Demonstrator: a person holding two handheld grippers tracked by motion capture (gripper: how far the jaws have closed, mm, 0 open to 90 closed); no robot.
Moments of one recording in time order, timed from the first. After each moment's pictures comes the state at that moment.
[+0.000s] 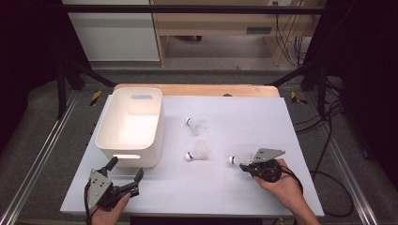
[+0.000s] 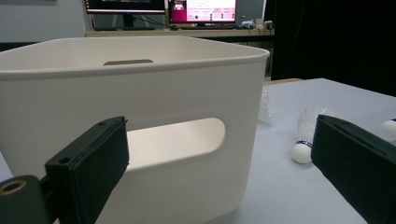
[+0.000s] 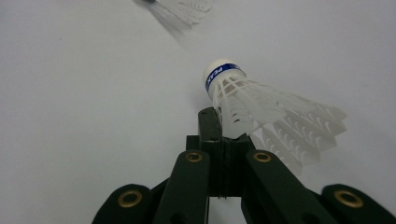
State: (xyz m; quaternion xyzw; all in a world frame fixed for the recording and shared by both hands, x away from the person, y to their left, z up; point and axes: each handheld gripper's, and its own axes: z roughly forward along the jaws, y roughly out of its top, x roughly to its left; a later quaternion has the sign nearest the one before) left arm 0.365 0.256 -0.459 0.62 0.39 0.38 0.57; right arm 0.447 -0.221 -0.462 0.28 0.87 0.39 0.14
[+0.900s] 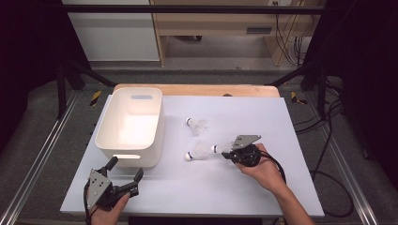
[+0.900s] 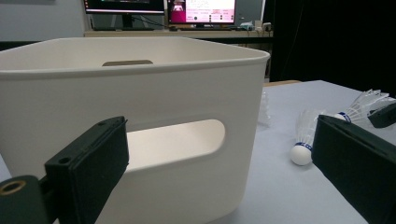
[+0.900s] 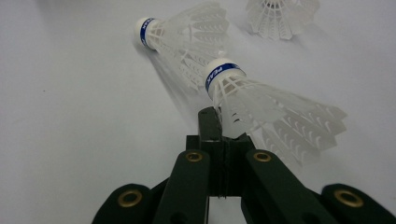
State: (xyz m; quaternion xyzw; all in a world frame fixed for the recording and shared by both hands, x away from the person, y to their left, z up) left arm 0.365 0.257 -0.459 0.62 0.39 0.37 0.57; right arm 0.491 -0.166 -0.452 0.23 0.88 0.39 0.14
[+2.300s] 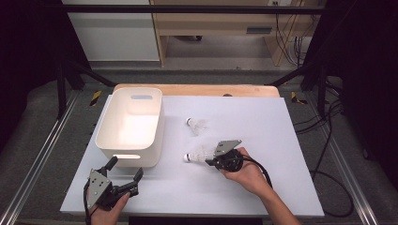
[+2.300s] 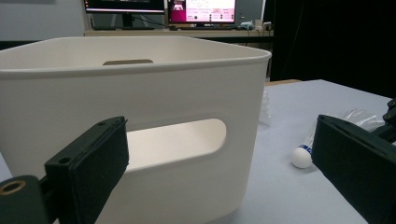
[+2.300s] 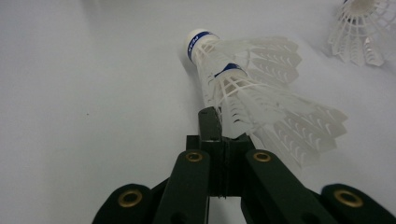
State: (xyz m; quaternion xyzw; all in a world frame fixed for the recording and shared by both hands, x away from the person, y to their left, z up) left arm 0.366 0.257 -0.459 0.62 0.39 0.37 0.57; right arm 0.485 -0.119 -0.467 0.19 0.89 0.39 0.11
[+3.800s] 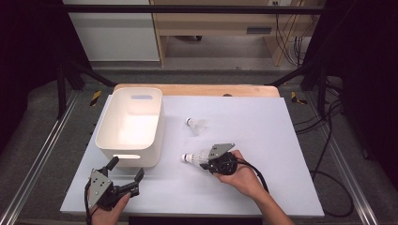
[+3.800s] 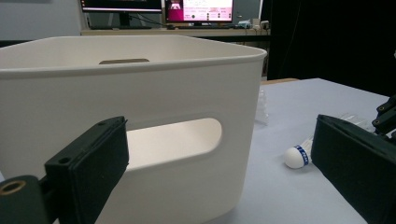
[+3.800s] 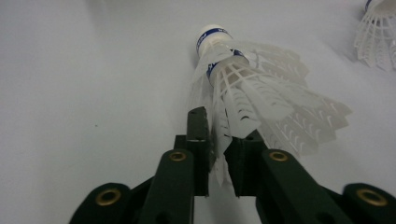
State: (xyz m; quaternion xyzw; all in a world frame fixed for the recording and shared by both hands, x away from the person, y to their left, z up) left arm 0.366 0.256 -0.460 0.62 0.39 0.37 0.57; right arm 0.478 -0.102 -0.473 0.19 0.90 0.39 0.11
